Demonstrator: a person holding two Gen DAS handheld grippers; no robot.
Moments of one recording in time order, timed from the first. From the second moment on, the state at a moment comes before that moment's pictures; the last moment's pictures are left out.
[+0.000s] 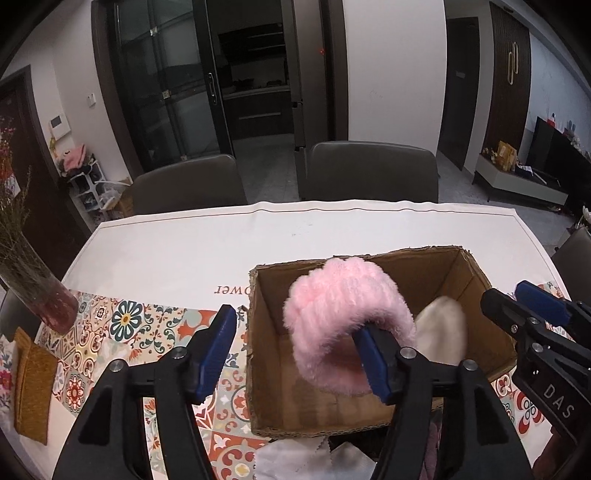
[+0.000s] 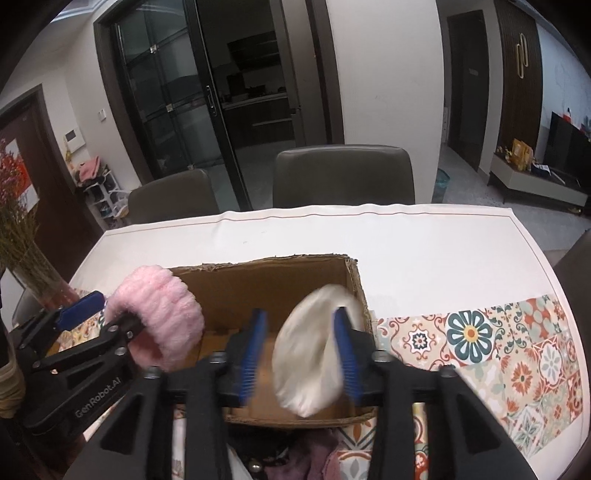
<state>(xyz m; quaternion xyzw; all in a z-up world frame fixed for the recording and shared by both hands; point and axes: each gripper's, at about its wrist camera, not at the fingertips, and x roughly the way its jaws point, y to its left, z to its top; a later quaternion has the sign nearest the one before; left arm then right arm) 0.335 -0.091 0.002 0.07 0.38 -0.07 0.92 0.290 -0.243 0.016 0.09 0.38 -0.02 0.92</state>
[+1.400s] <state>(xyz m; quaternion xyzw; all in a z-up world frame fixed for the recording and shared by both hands) 0.315 -0.103 -0.008 0.11 0.42 -0.06 0.90 0.257 -0.255 0.016 0.10 0.39 -0.04 0.91</state>
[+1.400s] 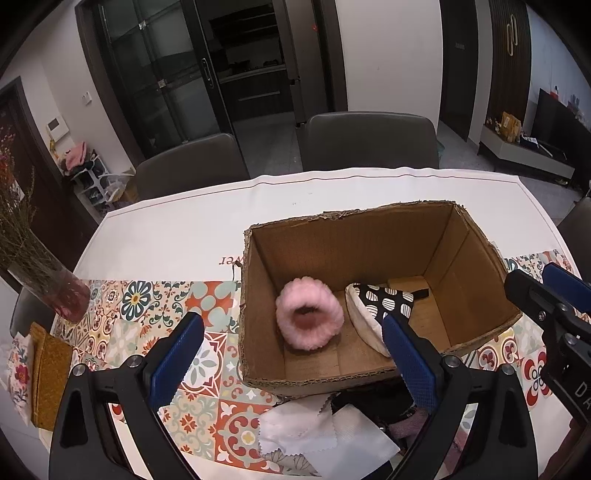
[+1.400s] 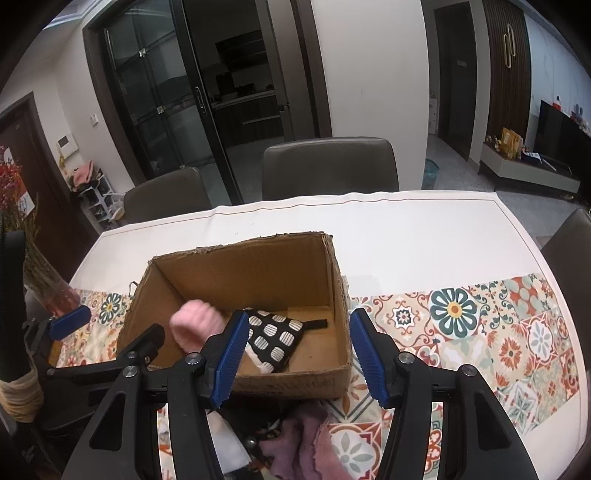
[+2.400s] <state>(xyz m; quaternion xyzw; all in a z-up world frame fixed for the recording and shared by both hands) 0.229 -0.048 0.027 0.09 0.38 -0.04 0.92 0.179 -0.206 0.045 0.08 0.36 -0.02 0.93</state>
